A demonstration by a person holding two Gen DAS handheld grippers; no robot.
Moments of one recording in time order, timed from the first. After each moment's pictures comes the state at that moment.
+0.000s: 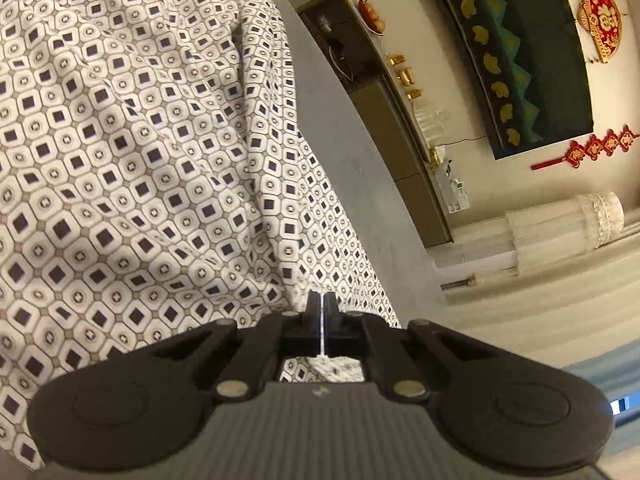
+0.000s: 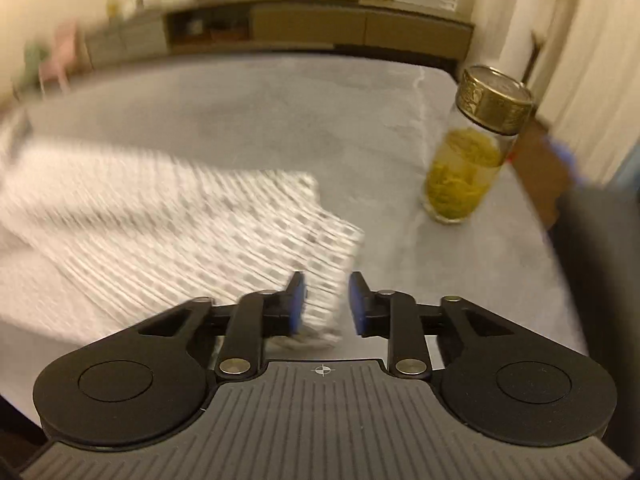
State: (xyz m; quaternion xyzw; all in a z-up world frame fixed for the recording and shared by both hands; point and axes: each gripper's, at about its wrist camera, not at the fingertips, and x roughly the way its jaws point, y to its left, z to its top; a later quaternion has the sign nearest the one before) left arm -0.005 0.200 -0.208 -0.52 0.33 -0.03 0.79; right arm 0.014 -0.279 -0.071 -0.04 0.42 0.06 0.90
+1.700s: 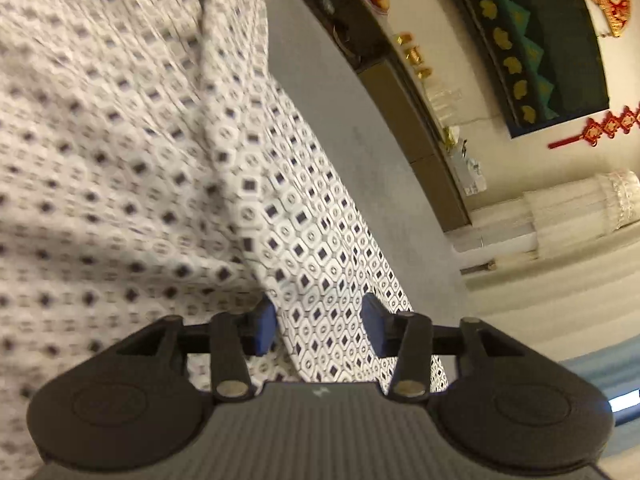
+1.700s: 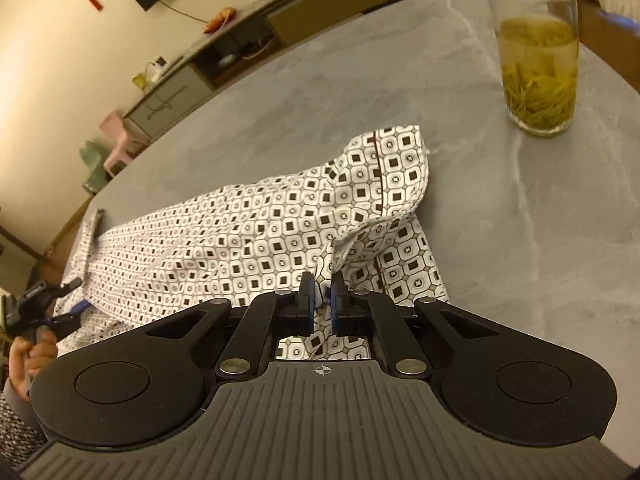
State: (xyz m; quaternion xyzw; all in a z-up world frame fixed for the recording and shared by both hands) left arm 0.045 0.158 -0.226 -0.49 0.37 -0.03 0.79; right arm 0.038 -0.313 -0.116 0.21 0.45 0.12 0.86
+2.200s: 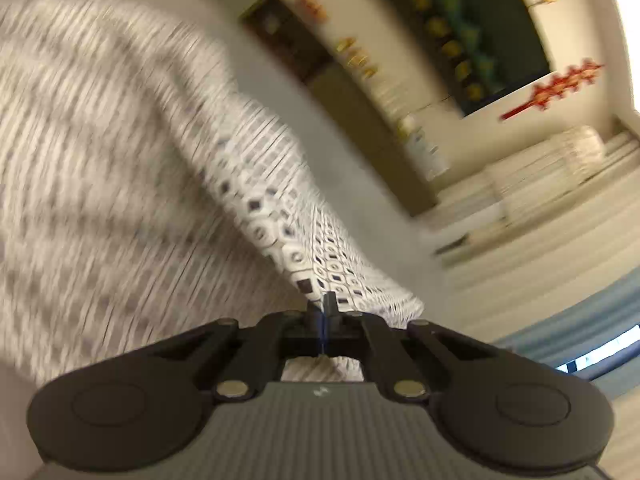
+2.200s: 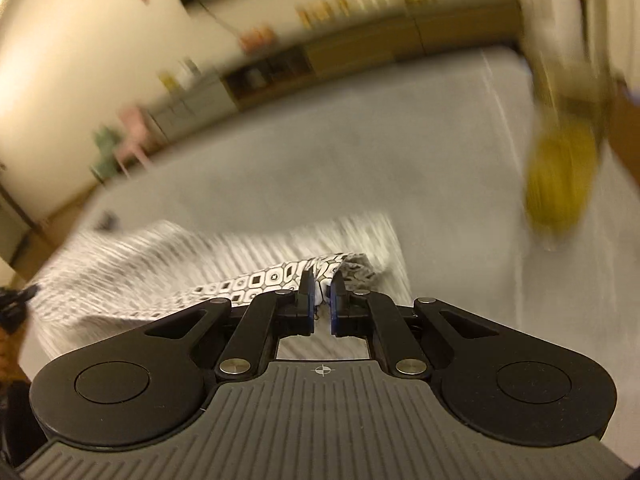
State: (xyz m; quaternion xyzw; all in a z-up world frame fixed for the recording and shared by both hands) left arm -0.055 0.151 -0.181 -0.44 0.35 -0.06 0.83; right arm 0.047 -0.308 -0.099 0.14 0.44 0.13 0.88
